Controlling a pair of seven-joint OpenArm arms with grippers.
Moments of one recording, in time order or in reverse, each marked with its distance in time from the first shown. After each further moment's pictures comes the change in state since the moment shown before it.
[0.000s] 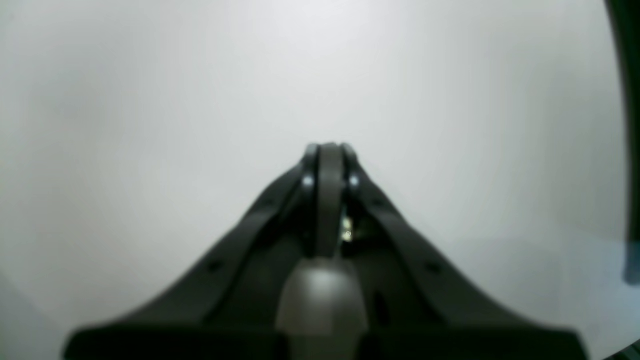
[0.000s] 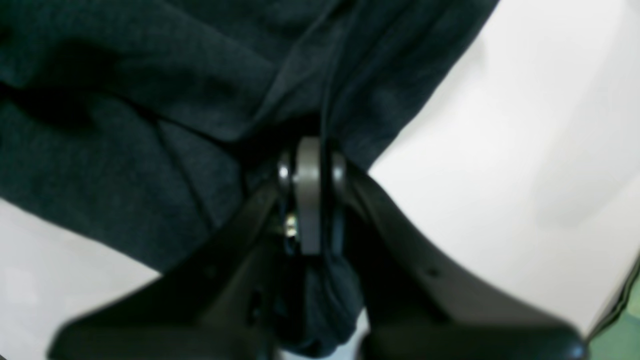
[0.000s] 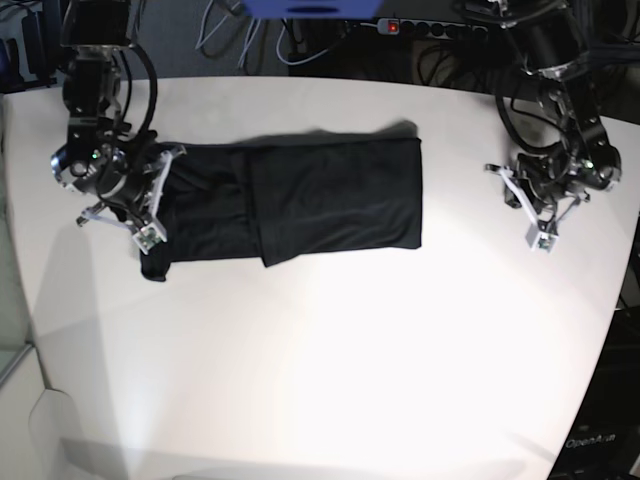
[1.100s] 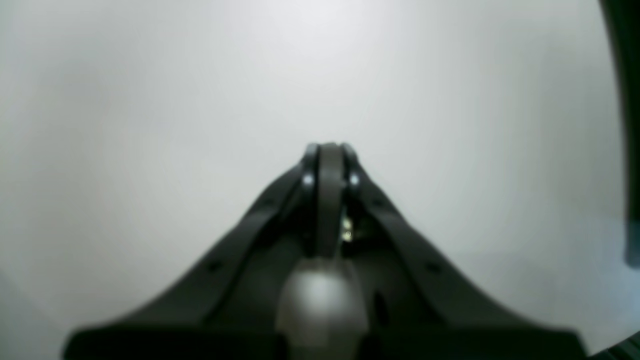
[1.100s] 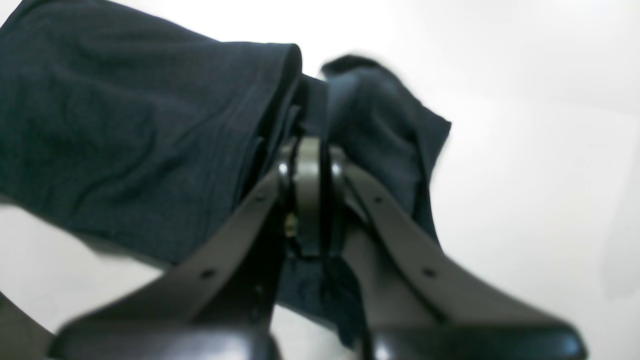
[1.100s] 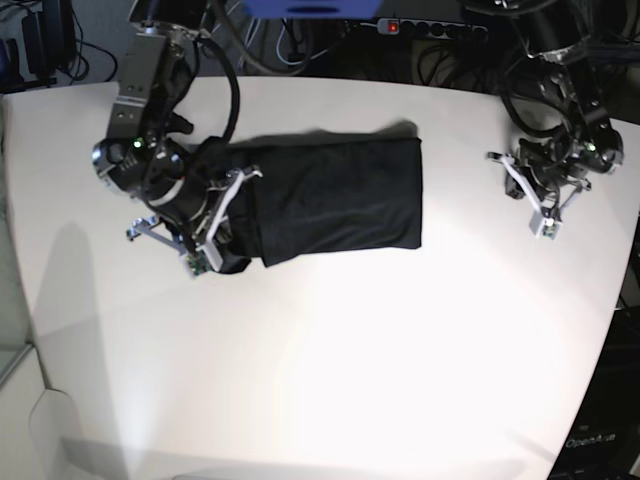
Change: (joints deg) left arm 4.3 -0.3 -0.2 1.2 -1.9 0.1 -2.7; right arm 0.0 -19.0 0.0 16.3 3.7 0.0 -8.1
